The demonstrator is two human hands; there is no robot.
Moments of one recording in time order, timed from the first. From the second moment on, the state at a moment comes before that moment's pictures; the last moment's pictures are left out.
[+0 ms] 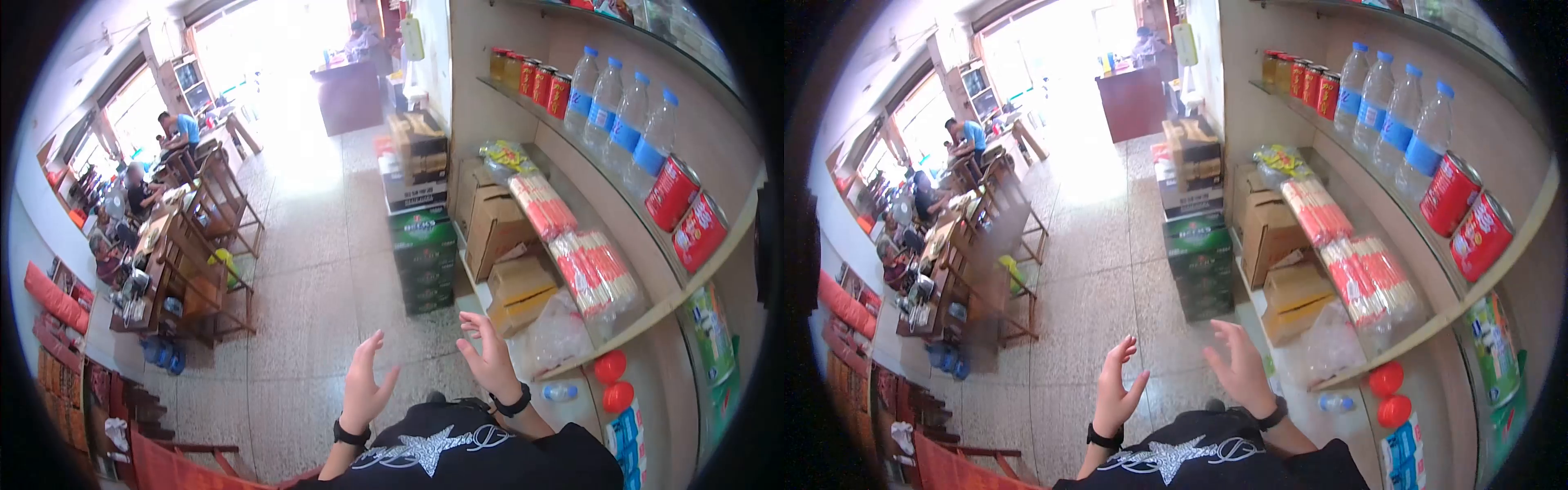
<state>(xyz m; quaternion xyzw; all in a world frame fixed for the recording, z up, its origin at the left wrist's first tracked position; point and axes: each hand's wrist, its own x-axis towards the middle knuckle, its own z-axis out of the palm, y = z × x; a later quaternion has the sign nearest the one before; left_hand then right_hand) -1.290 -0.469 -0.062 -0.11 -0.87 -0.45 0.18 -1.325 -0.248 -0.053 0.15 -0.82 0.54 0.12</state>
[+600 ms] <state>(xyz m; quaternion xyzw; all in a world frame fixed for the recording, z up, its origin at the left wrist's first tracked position) -1.553 -0.340 -0.092 -0.36 -0.79 -0.50 -0.06 -1.416 -0.162 -0.093 -0.18 -0.82 0.50 0.21</state>
